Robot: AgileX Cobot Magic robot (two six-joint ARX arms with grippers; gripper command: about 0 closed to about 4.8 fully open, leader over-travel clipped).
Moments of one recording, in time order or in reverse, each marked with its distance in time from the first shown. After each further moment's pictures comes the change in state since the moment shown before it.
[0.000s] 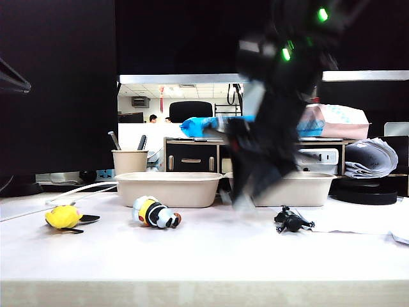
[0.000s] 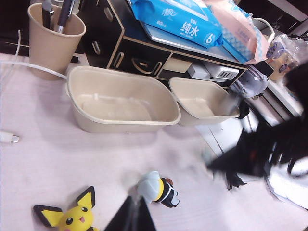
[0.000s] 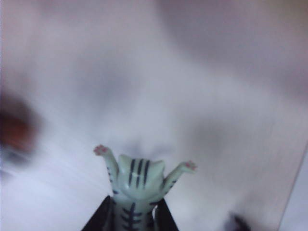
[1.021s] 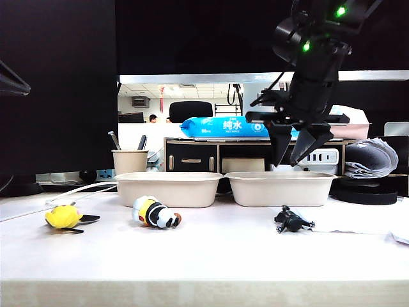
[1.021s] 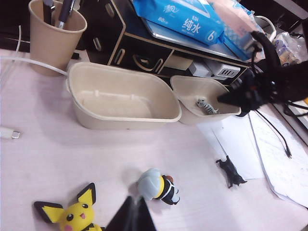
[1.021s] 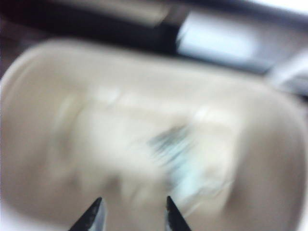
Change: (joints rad) left arm 0.000 0.000 0.000 -0.011 0.000 0.000; right arm -0.199 0.039 0.167 0.024 0.190 -0.134
